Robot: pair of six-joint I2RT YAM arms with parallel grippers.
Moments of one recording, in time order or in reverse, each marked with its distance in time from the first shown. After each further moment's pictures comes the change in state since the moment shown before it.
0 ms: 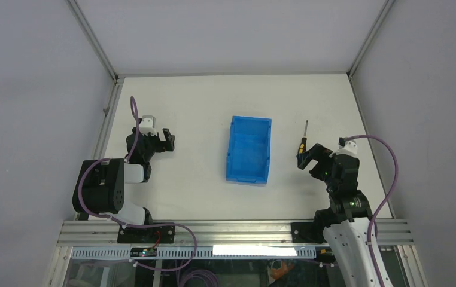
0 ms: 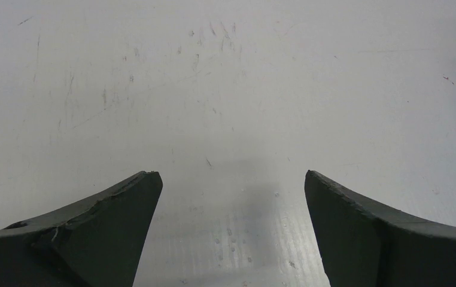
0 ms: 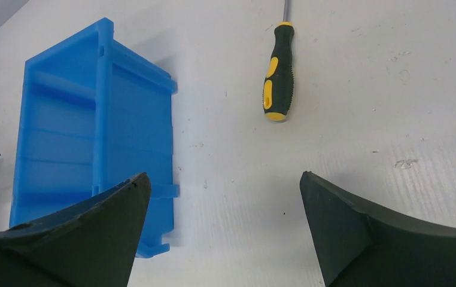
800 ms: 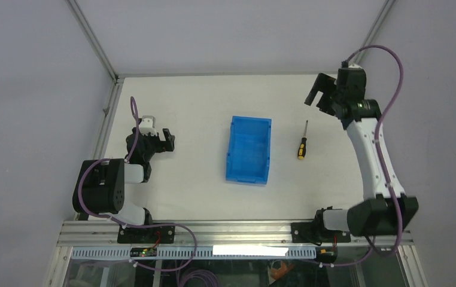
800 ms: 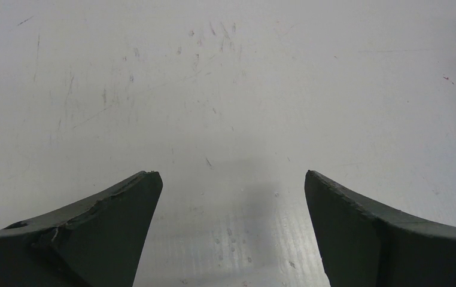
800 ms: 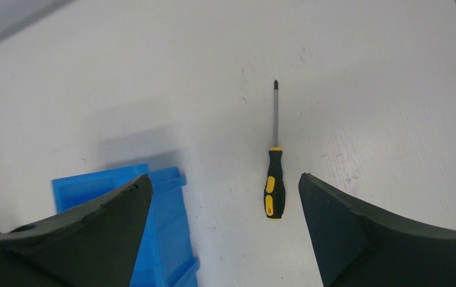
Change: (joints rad) left arm 0.000 0.000 0.000 0.000 0.000 0.000; right arm -0.056 0.835 0.916 -0.194 0.081 -0.137
